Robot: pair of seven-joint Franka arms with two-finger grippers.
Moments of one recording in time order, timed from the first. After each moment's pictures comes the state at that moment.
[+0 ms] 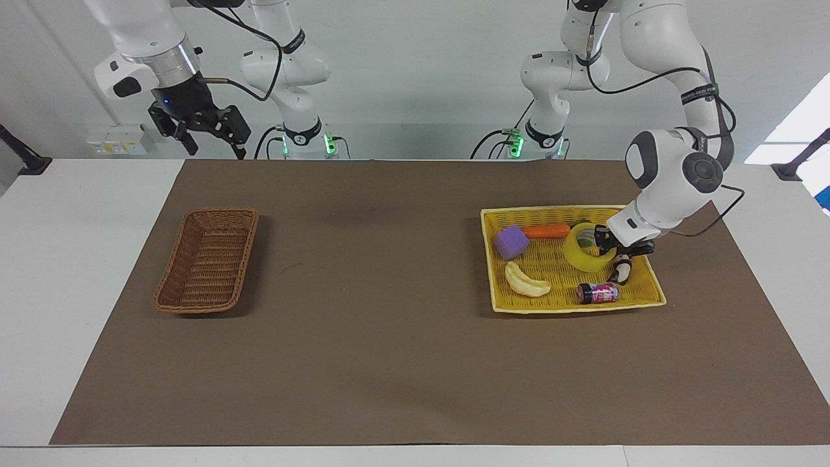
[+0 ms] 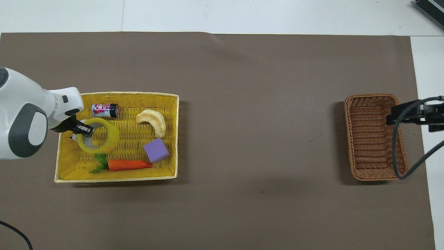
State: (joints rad) left arm -0.04 0.16 0.01 -1.94 -0.02 1.96 0.39; right arm 0.13 -0.05 -0.14 -1.54 0.02 1.47 0.17
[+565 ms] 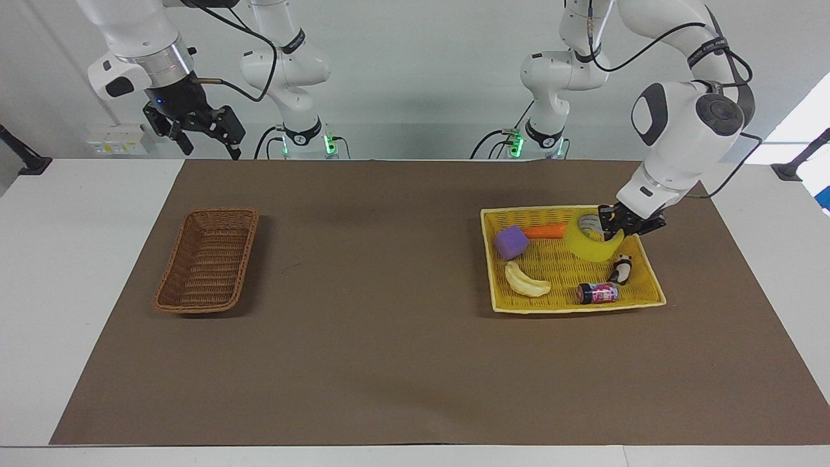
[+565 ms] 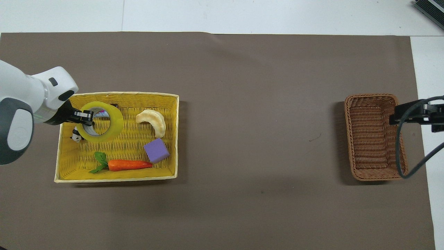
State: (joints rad) left arm -0.09 0.06 -0.06 -1.86 -0.02 1.88 -0.05; right arm 0.12 -0.05 -0.14 -1.53 0.03 1.47 0.17
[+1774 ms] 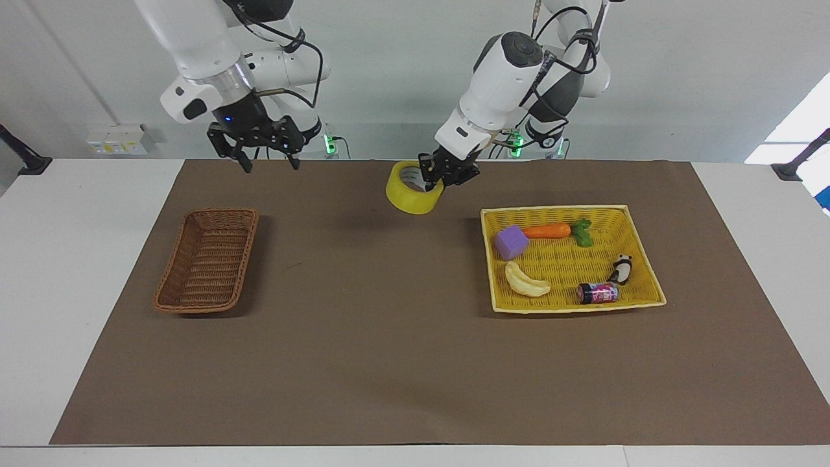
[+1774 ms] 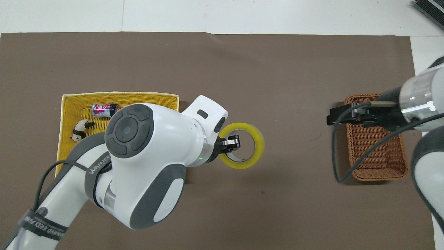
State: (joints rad) left arm -0.57 0.06 -0.13 -1.80 -0.38 2.09 -0.65; right arm 0.26 -0.03 -0.12 -1.65 0.23 1.65 0.18
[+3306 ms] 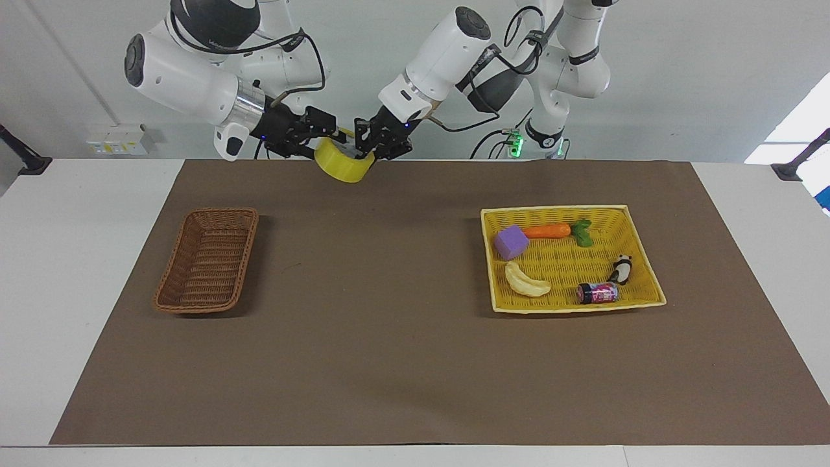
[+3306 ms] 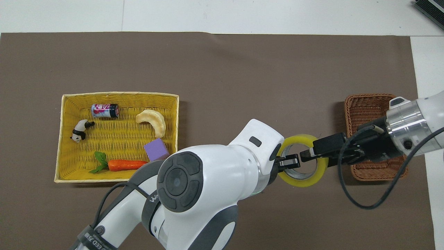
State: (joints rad) left arm -0.60 0.10 -0.28 -1.76 -0.48 2.32 -0.74; right arm 0.17 -0.10 -0.13 -1.87 0.70 1.48 0.06
